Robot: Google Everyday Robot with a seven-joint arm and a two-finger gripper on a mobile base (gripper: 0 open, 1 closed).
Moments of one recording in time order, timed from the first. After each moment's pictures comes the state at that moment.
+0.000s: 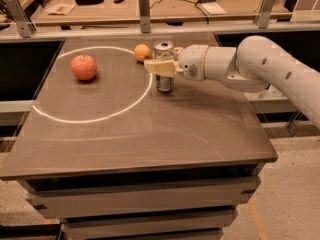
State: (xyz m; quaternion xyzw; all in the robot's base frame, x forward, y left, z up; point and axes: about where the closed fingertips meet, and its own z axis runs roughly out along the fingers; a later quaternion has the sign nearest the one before) arm 0.662 -0.003 0.897 -0.41 0.65 0.35 0.54
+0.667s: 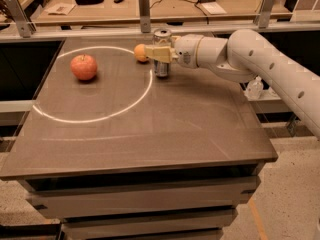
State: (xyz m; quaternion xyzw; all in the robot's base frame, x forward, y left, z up) arm 0.728 -0.002 0.903 -0.37 0.66 0.33 0.57
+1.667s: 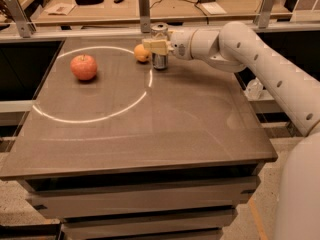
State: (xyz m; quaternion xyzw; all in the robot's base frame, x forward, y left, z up) arm 0.778 0.005 0.900 -0.37 0.66 0.32 0.57
